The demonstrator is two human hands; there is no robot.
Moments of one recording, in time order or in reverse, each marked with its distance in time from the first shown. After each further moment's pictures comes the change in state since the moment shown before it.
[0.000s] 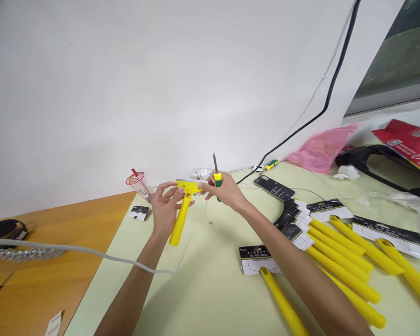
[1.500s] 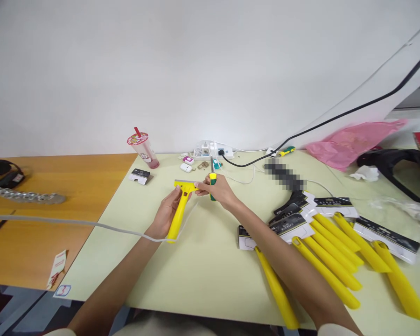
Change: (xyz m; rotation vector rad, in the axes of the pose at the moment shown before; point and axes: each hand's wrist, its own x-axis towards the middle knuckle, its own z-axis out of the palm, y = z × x) left_hand -0.056 -0.063 -0.056 -0.372 0.241 -0.488; right_hand -0.017 0.080 0.044 0.174 -0.057 0.385
